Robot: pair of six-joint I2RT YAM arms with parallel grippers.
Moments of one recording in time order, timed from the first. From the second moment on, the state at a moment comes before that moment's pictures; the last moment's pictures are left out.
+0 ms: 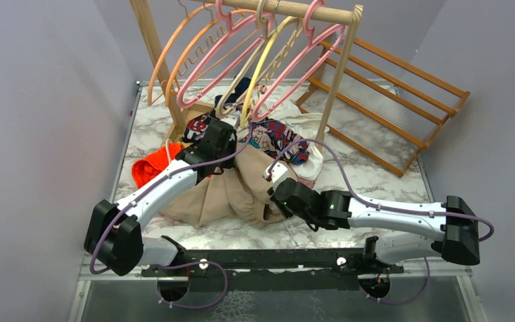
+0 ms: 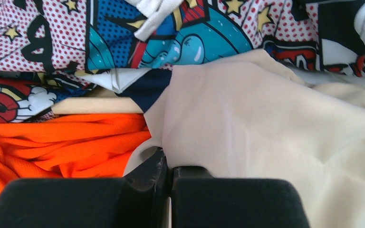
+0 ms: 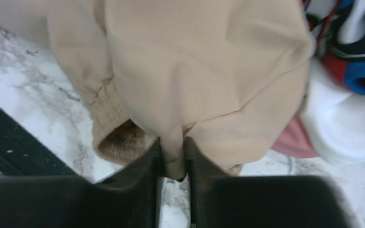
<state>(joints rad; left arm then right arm) -0.56 1.33 0.97 -0.40 -0.14 -0.28 1.24 1.24 0.84 -0.35 0.41 0.26</state>
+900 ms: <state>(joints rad) -0.72 0.90 0.73 -0.40 0.06 -0.30 0.77 1.09 0.83 -0.34 0.18 0.50</state>
